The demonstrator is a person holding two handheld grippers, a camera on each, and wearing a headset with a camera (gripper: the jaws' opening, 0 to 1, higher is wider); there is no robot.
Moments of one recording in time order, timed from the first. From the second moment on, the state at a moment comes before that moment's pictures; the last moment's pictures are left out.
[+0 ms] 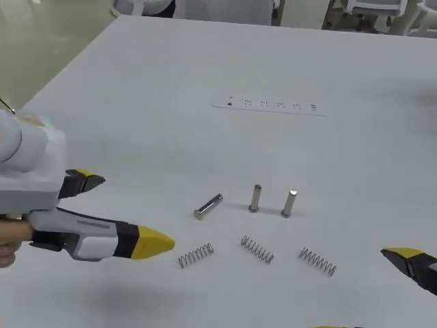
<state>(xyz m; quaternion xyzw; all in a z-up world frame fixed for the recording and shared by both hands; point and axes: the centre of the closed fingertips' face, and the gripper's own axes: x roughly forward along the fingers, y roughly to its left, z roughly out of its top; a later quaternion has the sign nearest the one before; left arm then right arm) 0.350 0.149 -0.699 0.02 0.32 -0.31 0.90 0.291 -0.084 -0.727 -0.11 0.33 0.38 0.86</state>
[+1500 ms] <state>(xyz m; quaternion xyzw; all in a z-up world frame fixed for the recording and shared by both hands) 0.399 0.113 -0.699 0.04 0.33 -0.35 0.88 0.293 -0.082 -0.718 -0.08 0.31 0.38 0.87</state>
